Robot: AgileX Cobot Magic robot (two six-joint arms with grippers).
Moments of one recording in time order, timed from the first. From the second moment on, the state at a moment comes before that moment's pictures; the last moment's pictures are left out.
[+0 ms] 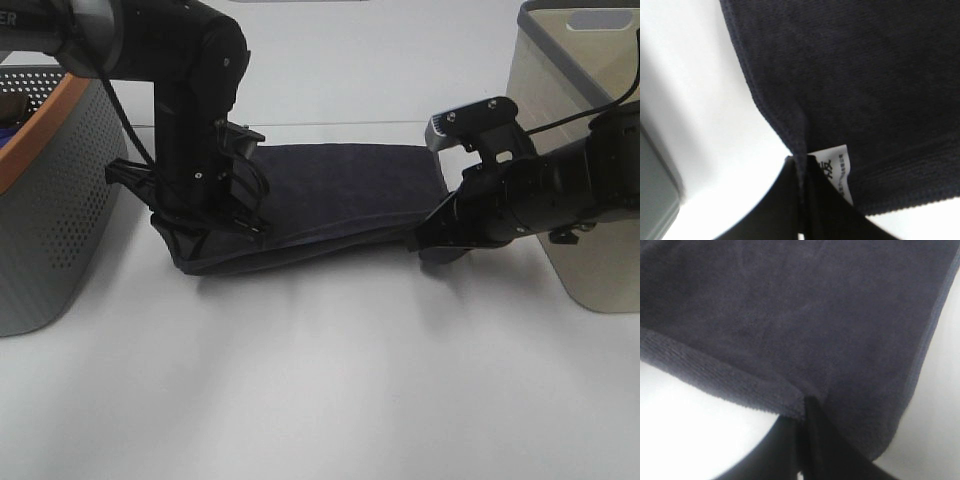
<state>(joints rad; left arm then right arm) -0.57 2.20 -1.66 0.15 1.19 -0.28 0.34 1.76 -0.75 1.74 0.05 -1.87</state>
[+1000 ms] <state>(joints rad) -0.58 2.09 -1.44 0.03 1.21 -0.21 0.34 1.59 -0.59 1.74 0.02 -1.64</state>
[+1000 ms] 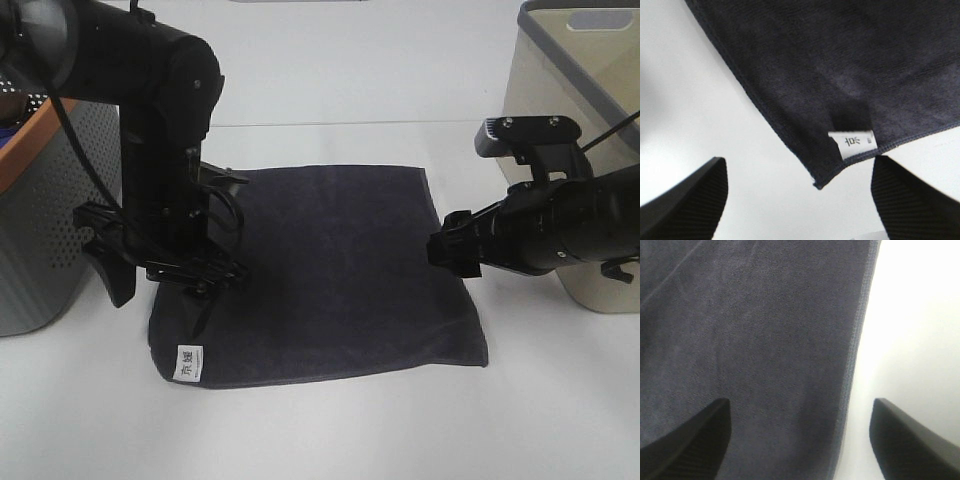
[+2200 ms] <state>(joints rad) -0.58 1.29 -1.23 0.00 1.21 -0.27 0.34 1.24 -0.61 0.38 0.84 -0.38</state>
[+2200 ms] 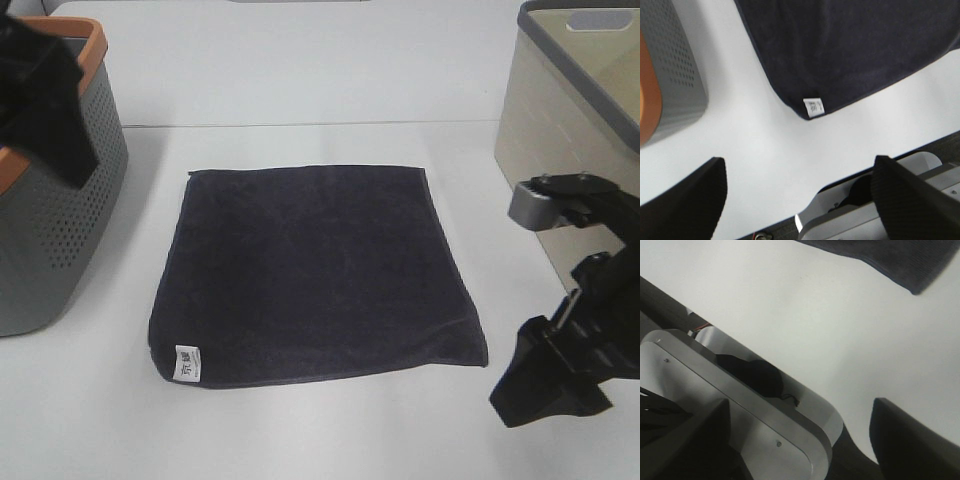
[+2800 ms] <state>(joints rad) -0.58 0.58 -0.68 0.05 1.22 -0.34 0.34 0.67 -0.58 0.01 1.02 -0.08</state>
